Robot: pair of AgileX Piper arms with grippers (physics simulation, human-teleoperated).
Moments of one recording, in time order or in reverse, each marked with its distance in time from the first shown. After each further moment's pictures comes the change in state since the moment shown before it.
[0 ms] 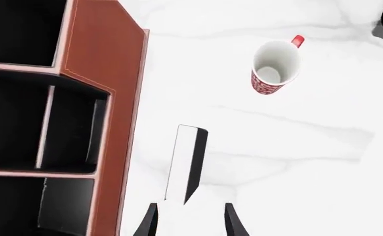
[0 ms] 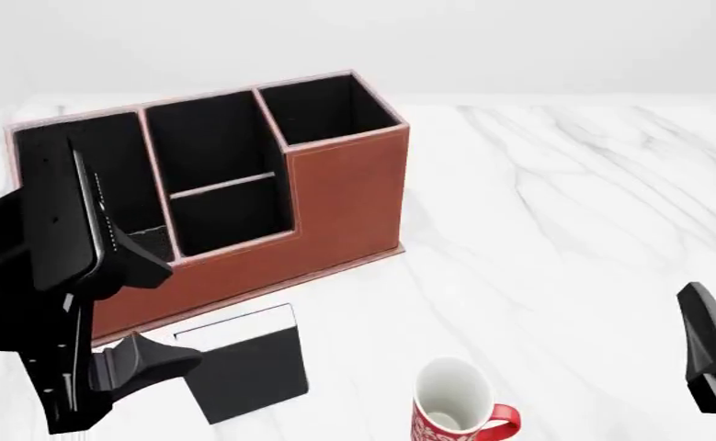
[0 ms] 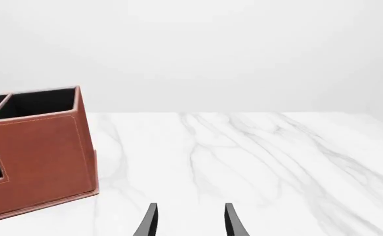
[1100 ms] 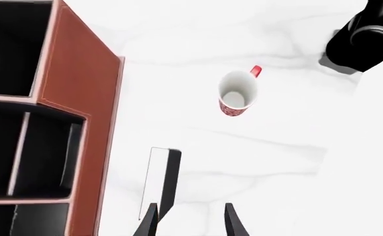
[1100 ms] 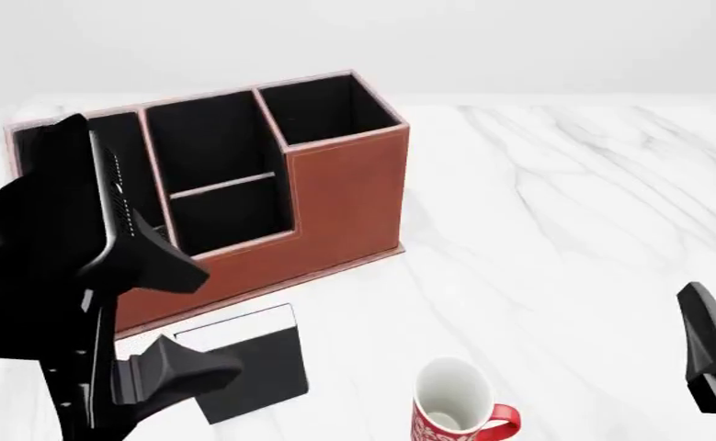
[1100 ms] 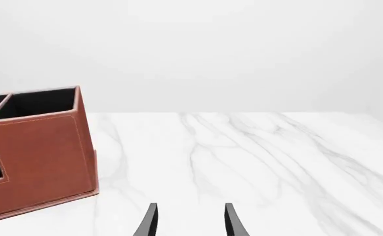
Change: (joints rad) left arm -0.168 0.035 -0.073 -0.018 -0.157; right arm 0.000 0.000 0.000 0.000 0.000
